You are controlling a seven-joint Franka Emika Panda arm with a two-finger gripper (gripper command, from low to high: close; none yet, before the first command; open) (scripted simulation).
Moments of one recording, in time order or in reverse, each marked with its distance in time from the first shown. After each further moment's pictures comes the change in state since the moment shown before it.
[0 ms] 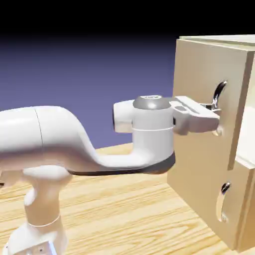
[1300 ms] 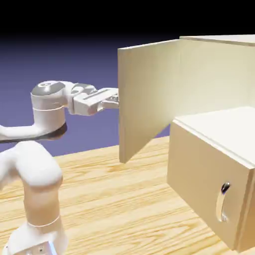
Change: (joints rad) arm -0.462 -0.368 1.377 -0.576 1.416 -0.855 -0.215
